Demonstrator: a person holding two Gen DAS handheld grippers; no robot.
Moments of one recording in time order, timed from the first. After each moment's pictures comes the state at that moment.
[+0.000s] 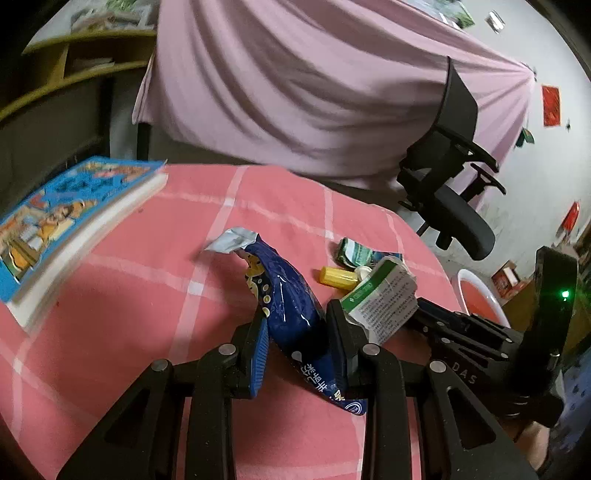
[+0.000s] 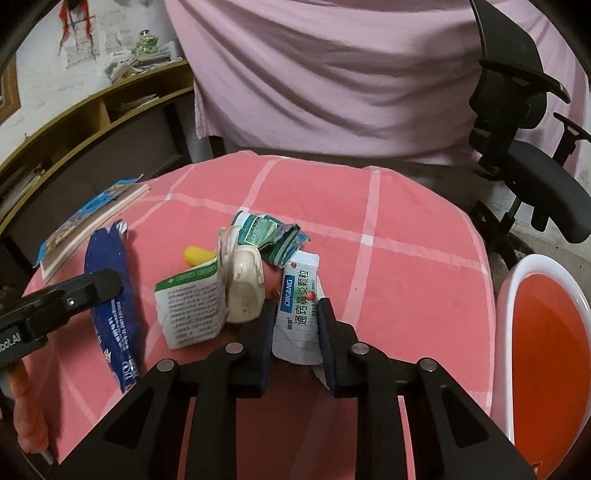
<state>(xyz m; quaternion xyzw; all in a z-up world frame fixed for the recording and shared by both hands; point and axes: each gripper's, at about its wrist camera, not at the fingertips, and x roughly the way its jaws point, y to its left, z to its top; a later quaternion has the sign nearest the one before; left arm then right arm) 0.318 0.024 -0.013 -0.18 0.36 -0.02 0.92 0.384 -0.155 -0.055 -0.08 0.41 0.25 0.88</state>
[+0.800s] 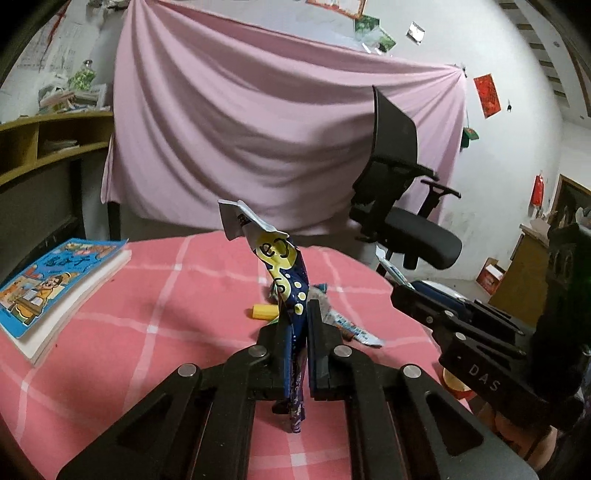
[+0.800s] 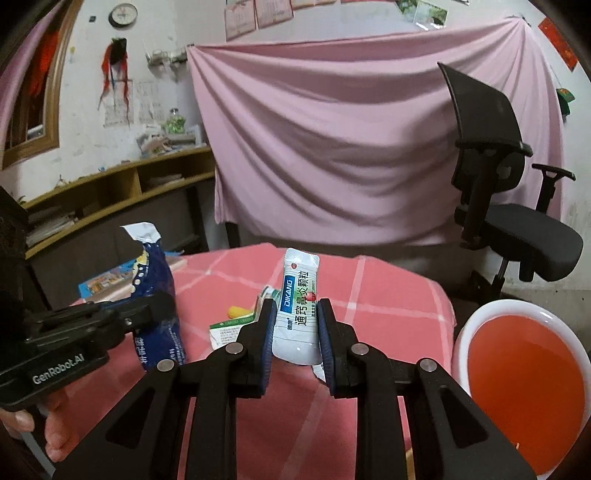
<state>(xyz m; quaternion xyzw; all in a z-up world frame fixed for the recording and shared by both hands) 0.278 -0.031 0.005 -0.11 0.23 -0.07 0.97 0.321 -0.190 -0.010 -0.03 0.22 0.28 0.93</state>
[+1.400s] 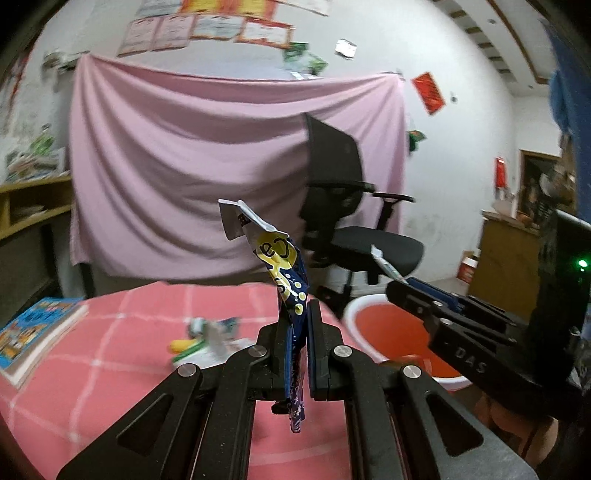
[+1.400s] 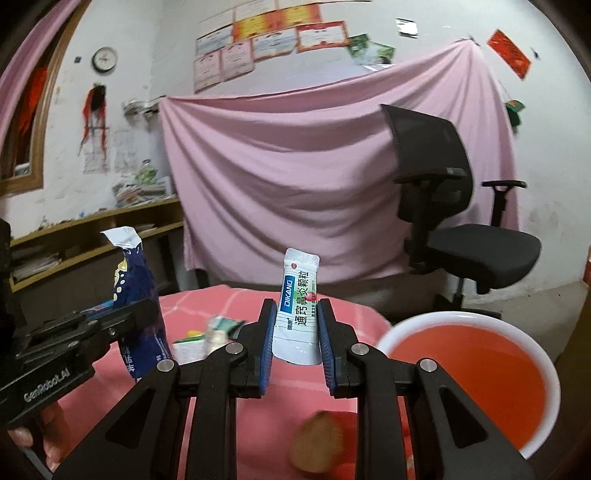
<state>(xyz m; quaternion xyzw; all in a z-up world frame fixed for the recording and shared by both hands) 0.259 -0.133 0.024 -0.02 0.15 -0.13 0.98 0.295 -0.280 0.008 0.02 0.14 0.20 0.97</state>
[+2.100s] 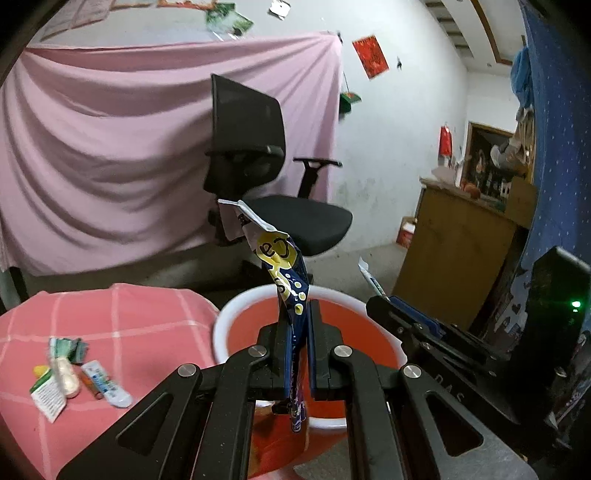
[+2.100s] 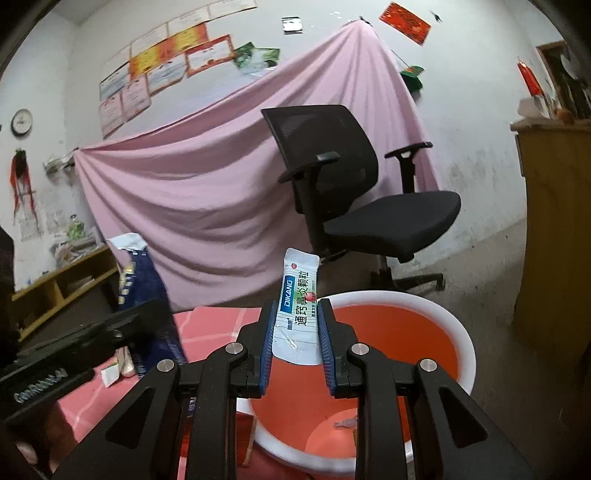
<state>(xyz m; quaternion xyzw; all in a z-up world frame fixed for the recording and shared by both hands) 0.339 -0.266 0.041 -0.01 0.23 -0.25 0.94 0.300 -0.399 0.000 0.12 0.16 0.08 0.98</state>
